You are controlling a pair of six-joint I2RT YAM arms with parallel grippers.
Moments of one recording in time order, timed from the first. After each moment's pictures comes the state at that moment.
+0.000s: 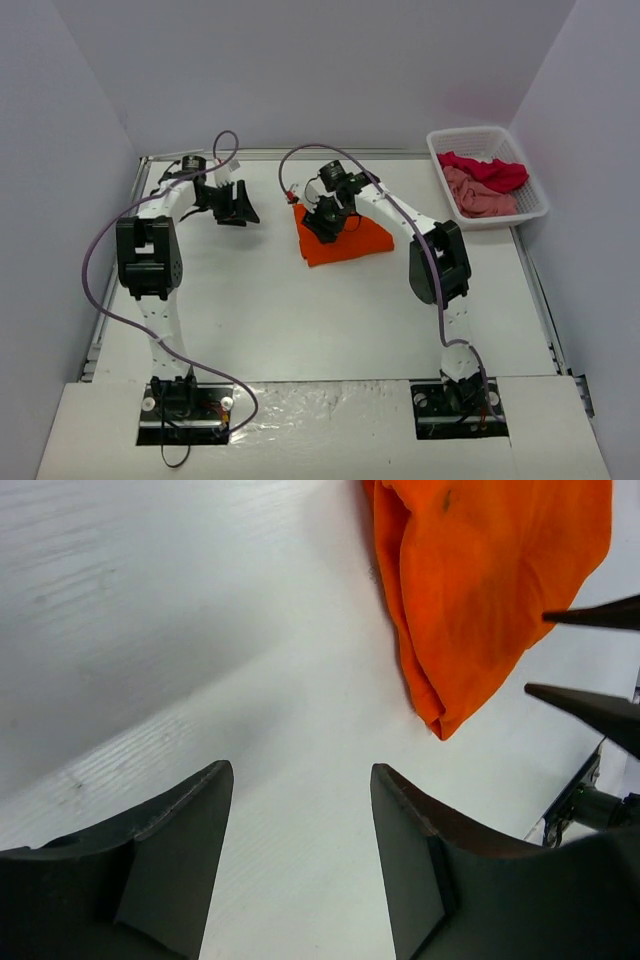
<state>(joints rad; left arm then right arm) -0.02 2.14 1.72 -0.71 0.78 -0.04 0.54 2.21 1.91 -0.82 -0.31 -0.62</state>
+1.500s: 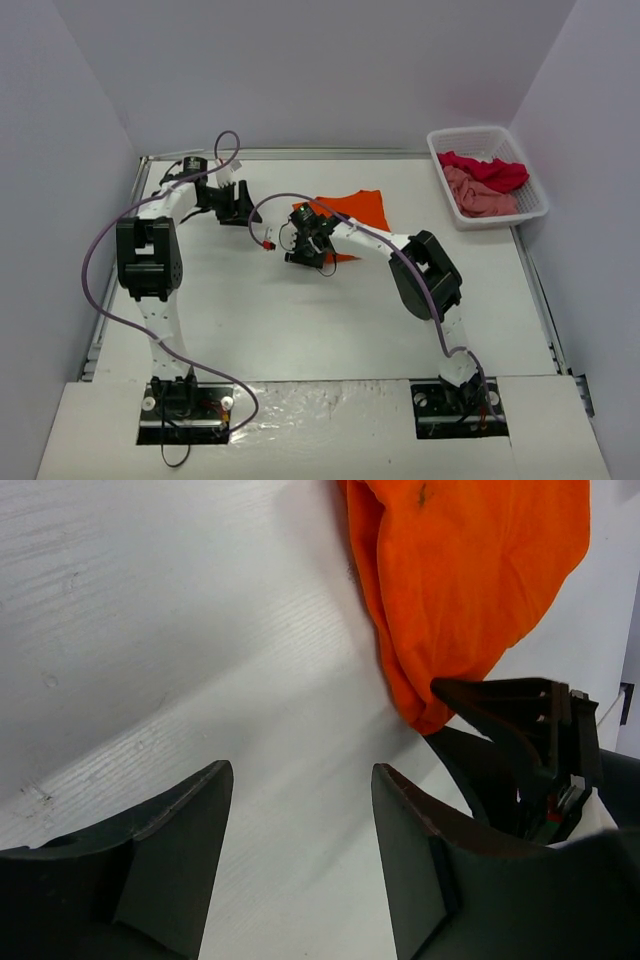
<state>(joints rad) -0.01 2.10 1.66 -0.66 0.81 -0.07 0.76 2.14 1.57 -0.52 -0.05 -0.71</state>
